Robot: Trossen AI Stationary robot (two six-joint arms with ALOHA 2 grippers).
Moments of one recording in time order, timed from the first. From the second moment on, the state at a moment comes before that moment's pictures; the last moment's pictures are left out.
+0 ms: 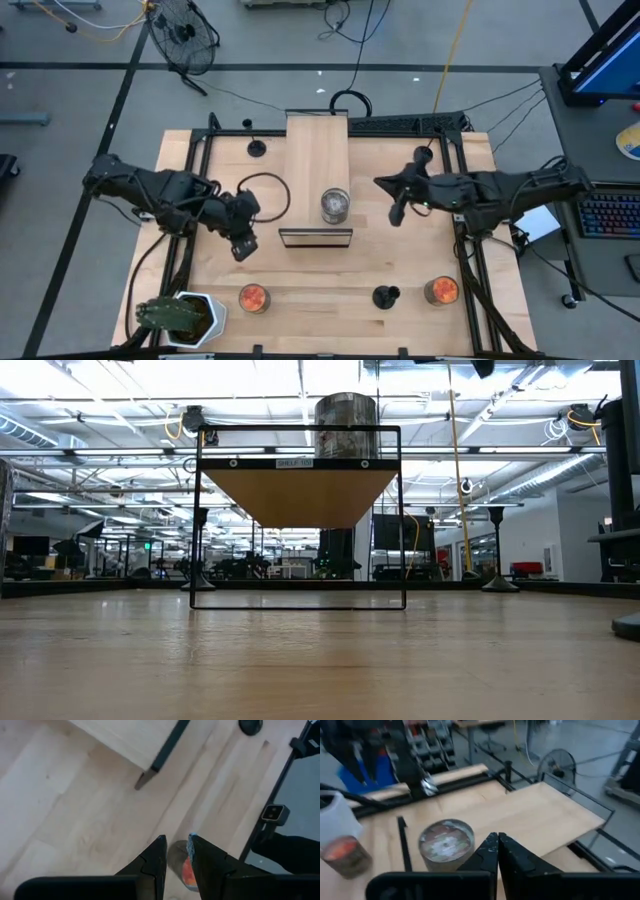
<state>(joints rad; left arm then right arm) -0.32 1.31 1.45 -1.25 -0.04 -0.90 0.19 0.99 1.01 -0.36 0.58 0.31</state>
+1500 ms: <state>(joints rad) -0.57 1.72 1.45 -1.33 0.05 -1.16 0.48 0.65 0.64 -0.10 0.58 0.29</state>
